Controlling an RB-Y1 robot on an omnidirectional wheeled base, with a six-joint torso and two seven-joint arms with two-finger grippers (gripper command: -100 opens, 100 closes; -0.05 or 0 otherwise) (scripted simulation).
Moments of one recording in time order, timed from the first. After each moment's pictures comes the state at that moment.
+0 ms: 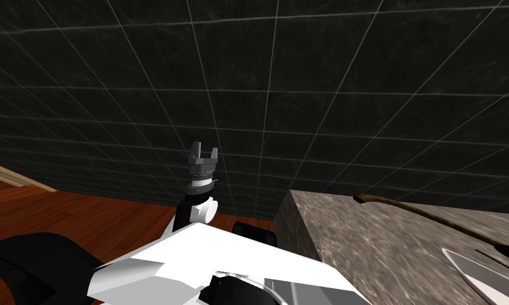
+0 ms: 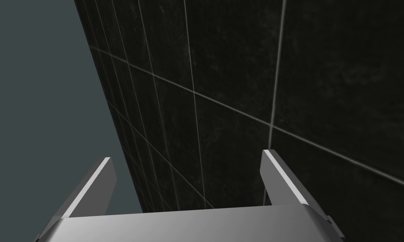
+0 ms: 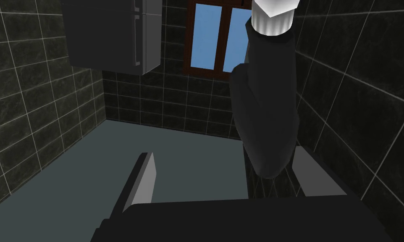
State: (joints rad) left arm 0.50 -0.02 -0.07 -2.40 0.02 -0.57 -0.07; right arm -0.21 -1.21 -0.08 -0.41 0.60 0.62 -0.08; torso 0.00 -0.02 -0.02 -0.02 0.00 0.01
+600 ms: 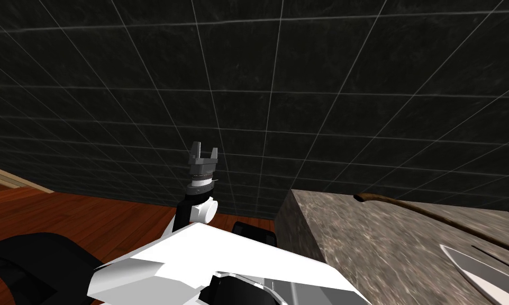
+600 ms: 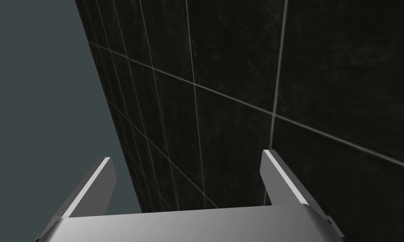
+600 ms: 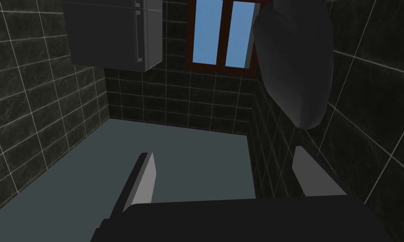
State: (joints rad) left arm 0.50 -0.02 -0.07 -2.40 0.02 -0.57 -0.07; right arm -0.27 -1.29 -0.10 -0.35 0.56 0.54 0.00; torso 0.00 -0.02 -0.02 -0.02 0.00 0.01
